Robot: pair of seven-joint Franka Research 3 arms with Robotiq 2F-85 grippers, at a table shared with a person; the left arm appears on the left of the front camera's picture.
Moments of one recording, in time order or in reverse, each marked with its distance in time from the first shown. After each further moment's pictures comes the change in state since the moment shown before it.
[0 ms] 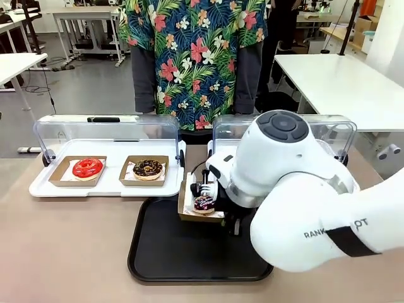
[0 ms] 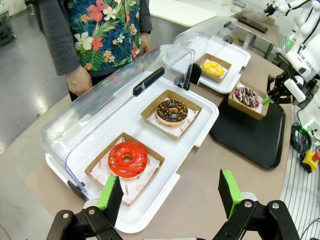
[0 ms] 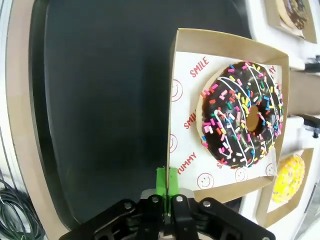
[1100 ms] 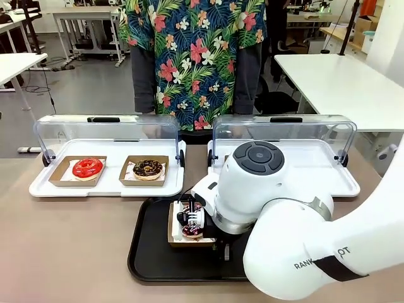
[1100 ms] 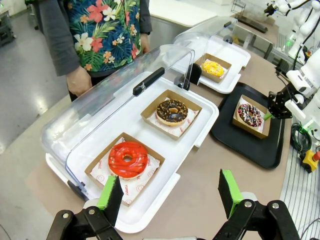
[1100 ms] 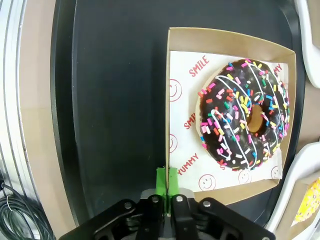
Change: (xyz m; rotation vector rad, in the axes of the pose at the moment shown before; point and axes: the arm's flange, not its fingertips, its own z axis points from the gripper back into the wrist) left arm 0.000 0.000 0.000 0.000 0.000 0.000; right arm 0.015 0.034 -0.031 0.054 0.025 0.039
